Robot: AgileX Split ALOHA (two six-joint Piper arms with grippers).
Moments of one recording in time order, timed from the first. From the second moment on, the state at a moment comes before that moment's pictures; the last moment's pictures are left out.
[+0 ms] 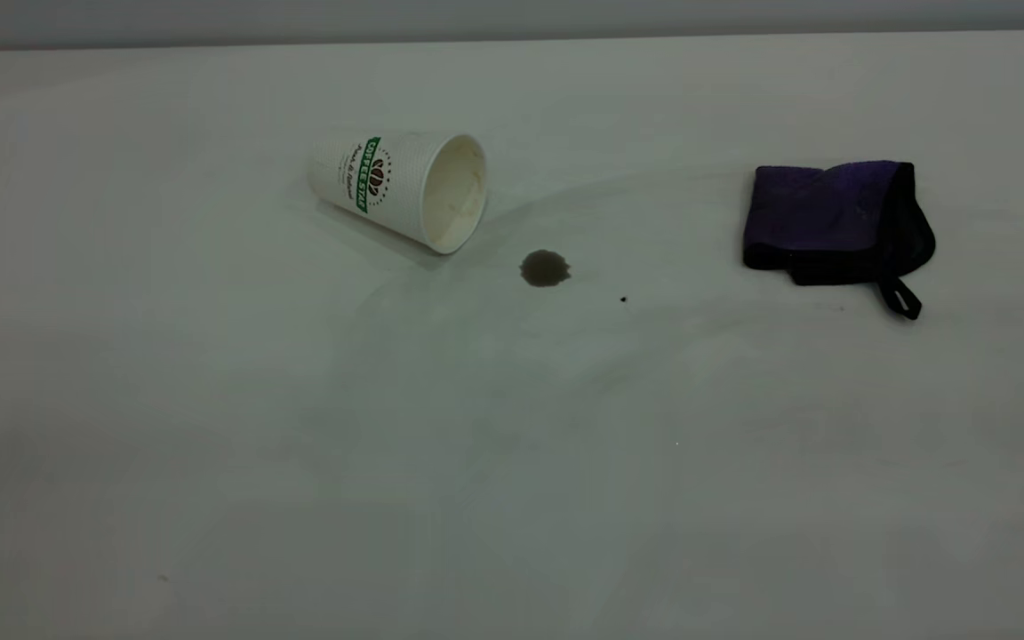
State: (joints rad) left arm 0.01 0.02 -0.52 0.07 1.12 -0.02; right arm 0.01 -0.02 -0.47 0.04 1.14 -0.06
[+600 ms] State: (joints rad) left arm 0.01 0.79 -0.78 0.19 0.87 -0.01; right arm 0.01 -0.02 -0.47 0.04 1.14 -0.06
